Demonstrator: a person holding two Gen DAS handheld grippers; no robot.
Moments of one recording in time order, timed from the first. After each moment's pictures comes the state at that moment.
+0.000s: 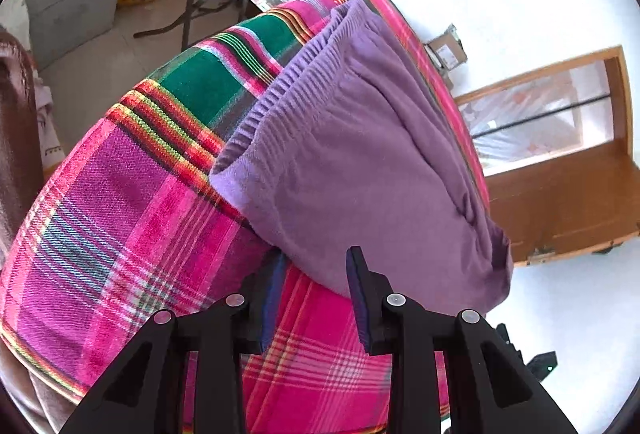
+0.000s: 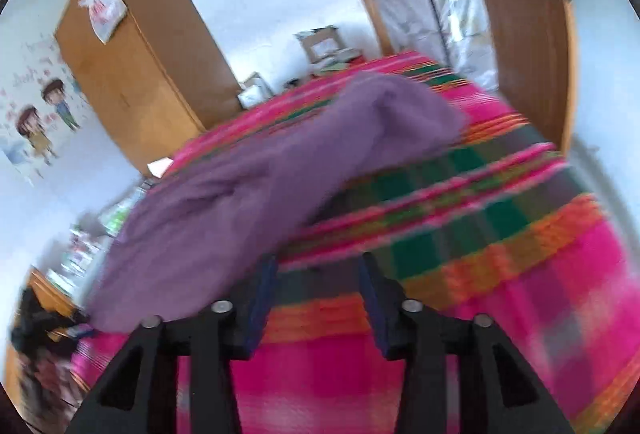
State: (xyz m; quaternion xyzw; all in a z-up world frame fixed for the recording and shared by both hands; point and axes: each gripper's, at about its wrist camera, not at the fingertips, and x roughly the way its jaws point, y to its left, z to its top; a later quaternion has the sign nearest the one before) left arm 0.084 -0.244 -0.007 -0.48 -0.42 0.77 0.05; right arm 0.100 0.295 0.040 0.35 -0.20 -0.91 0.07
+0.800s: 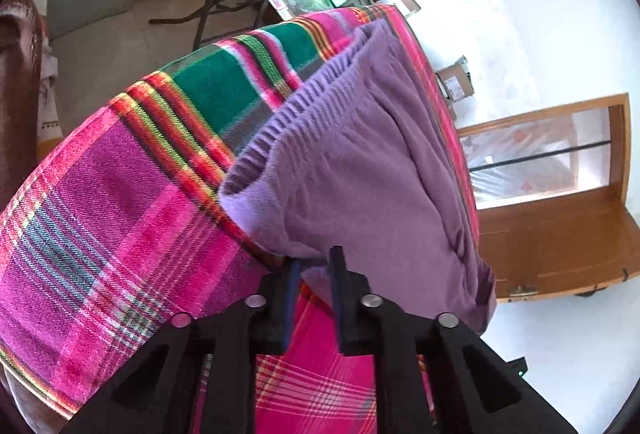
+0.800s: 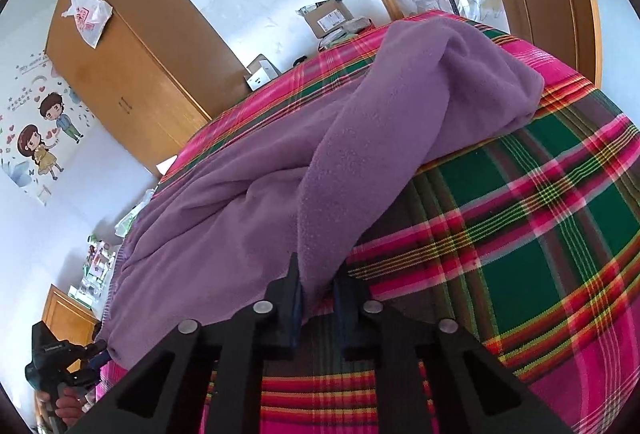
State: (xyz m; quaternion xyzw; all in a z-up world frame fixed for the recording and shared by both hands) left arm 0.080 -0.252 -0.019 -0.46 -0.47 0.76 0.03; right arm 0.050 0.266 0.008 0.38 -0.24 -0.89 0.08
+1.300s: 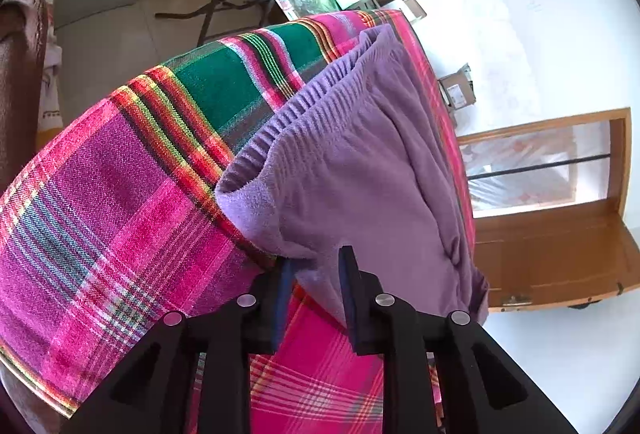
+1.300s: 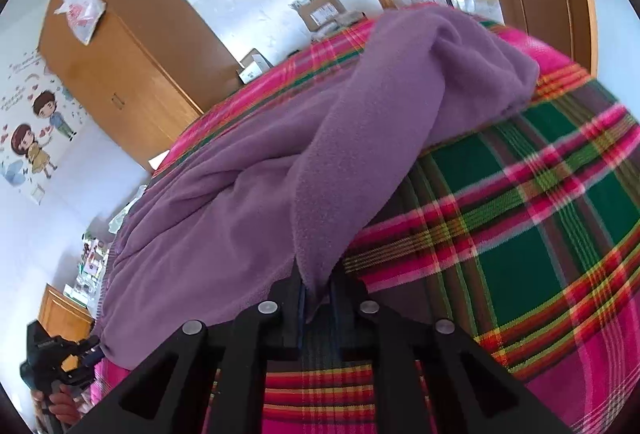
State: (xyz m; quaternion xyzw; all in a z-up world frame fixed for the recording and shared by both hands) left arm 0.079 -0.252 -0.018 -0.45 -0.49 0.75 0.02; right arm 0.044 0.267 -0.005 0.40 -0.25 -0.88 0.07
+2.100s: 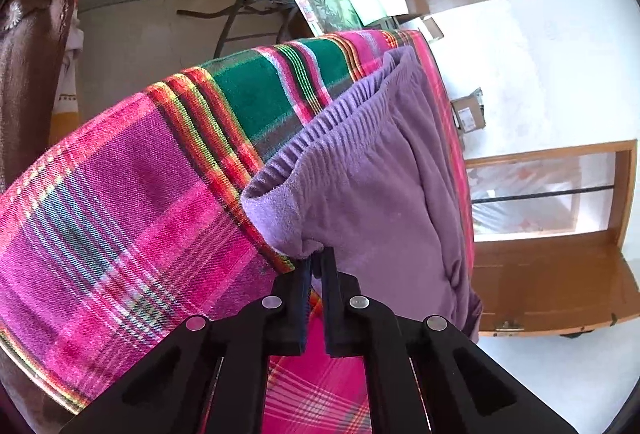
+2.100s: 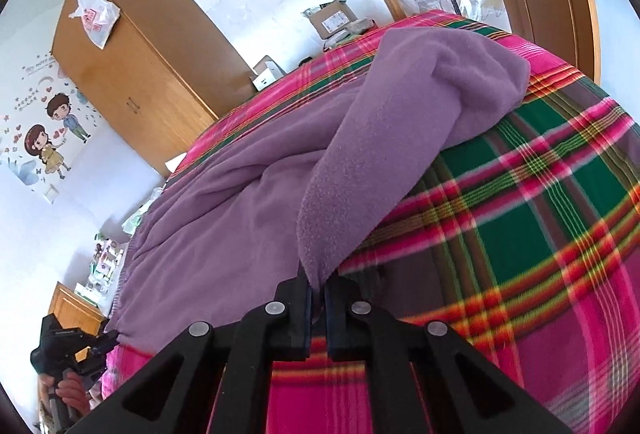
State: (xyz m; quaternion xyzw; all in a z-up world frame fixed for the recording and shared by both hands) left arm 0.092 -0.265 -0.023 -0.44 -0.51 0.74 -0.01; right arm 0.075 0.271 0.008 0.37 -0.25 -0.89 0.09
